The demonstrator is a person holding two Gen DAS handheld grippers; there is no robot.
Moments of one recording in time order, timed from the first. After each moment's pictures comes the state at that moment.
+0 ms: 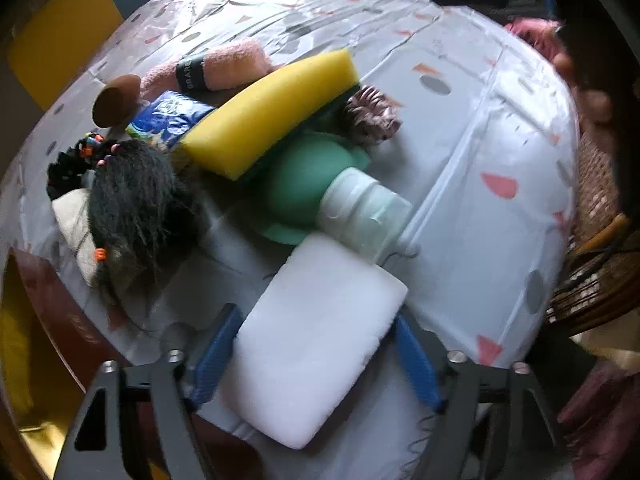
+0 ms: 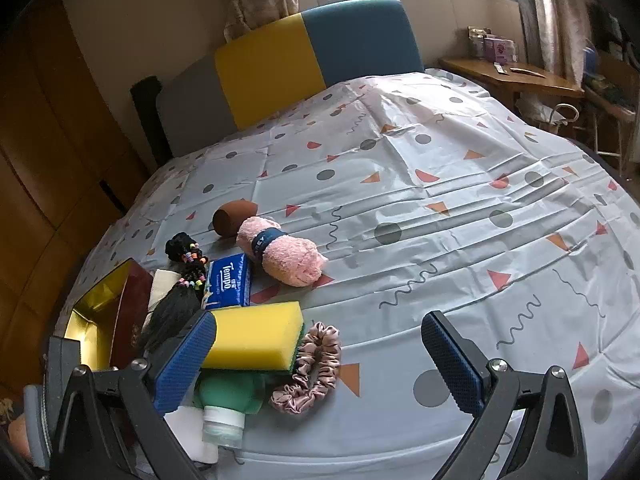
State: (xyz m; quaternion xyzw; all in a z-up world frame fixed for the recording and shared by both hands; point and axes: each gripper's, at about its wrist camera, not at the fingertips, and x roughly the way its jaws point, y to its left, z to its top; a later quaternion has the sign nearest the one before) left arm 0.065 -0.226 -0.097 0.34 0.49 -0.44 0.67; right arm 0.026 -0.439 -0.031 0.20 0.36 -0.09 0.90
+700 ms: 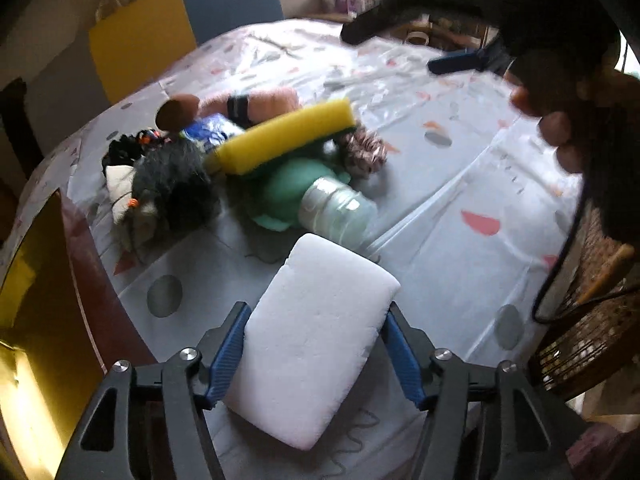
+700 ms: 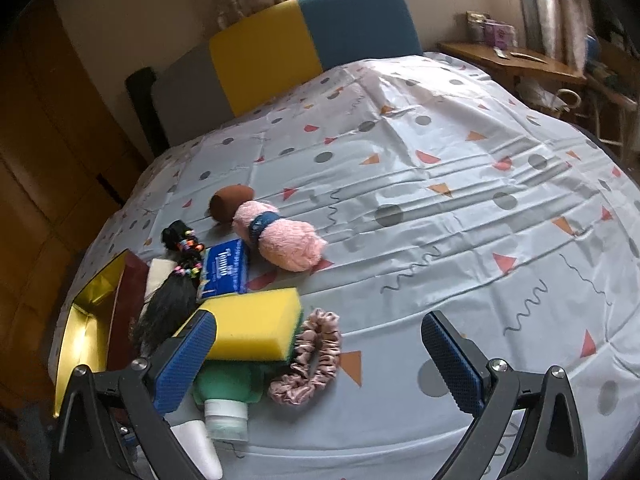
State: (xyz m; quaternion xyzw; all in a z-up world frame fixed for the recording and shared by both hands) left arm 0.002 -0.186 -0.083 0.23 0.42 -0.39 0.79; right arm 0.031 -0.438 -0.040 0.21 0.39 -0.08 0.89
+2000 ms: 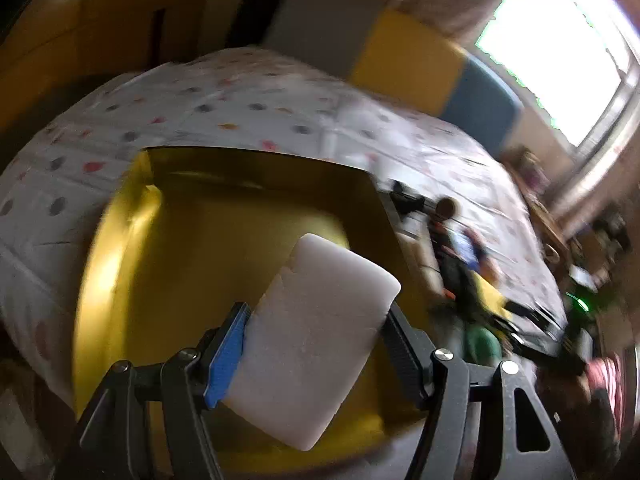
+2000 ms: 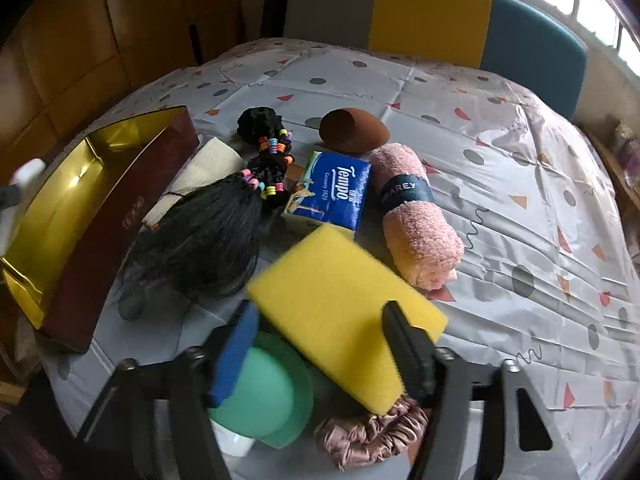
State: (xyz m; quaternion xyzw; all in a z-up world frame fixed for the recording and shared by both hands) left arm 0.143 0.016 -0.026 -0.12 0.47 -0.13 0.86; right arm 0.112 -0.354 -0.077 -0.03 0.47 0.09 0.88
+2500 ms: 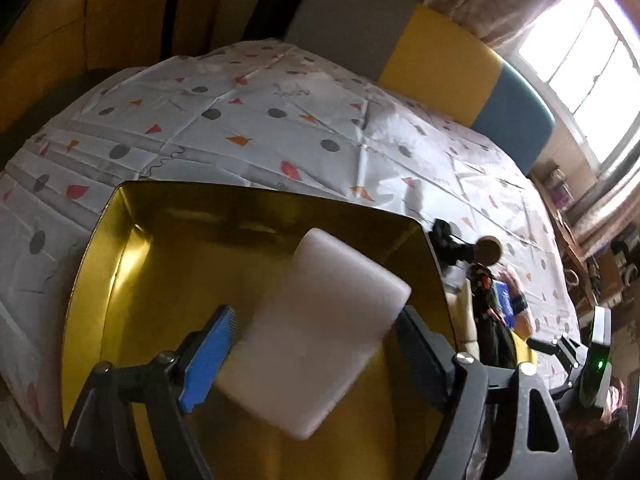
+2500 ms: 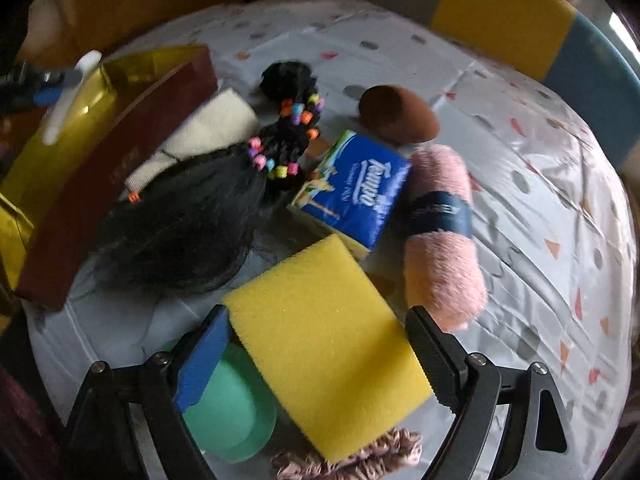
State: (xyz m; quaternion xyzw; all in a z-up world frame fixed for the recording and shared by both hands) left arm 0.221 0.007 -0.045 -0.12 0.48 -0.10 0.86; right arm 0.162 -0.346 -0.094 -0.14 0.54 0.16 0.81
